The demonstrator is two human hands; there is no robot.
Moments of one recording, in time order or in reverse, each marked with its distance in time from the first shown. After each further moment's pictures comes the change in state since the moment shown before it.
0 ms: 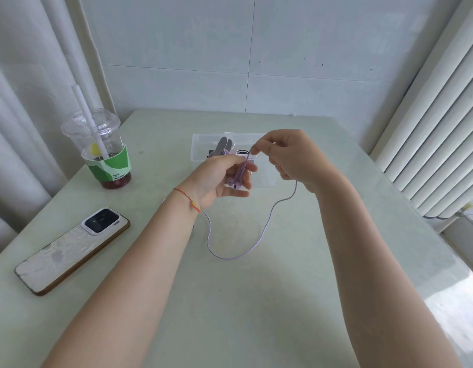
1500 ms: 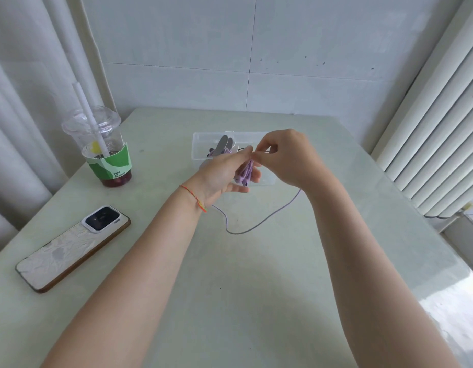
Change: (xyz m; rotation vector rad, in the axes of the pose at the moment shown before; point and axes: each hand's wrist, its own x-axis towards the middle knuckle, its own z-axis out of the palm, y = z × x) left_hand 0.002 0.002 0.009 0.156 0.047 0.057; right_hand 0.000 -0.003 0.010 -0.496 0.116 -0.102
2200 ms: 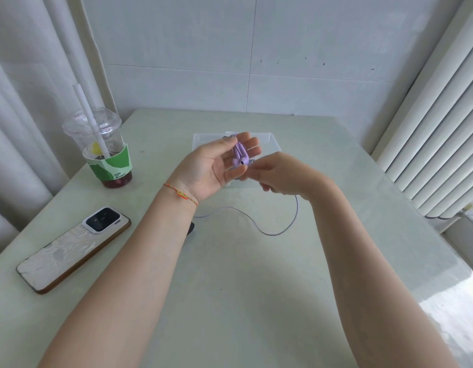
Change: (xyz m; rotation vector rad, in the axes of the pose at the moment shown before) left_hand -0.010 0.013 -0.018 -0.676 -0.115 0.037; right_hand -0.003 0.012 0.010 0.122 -0.430 0.058
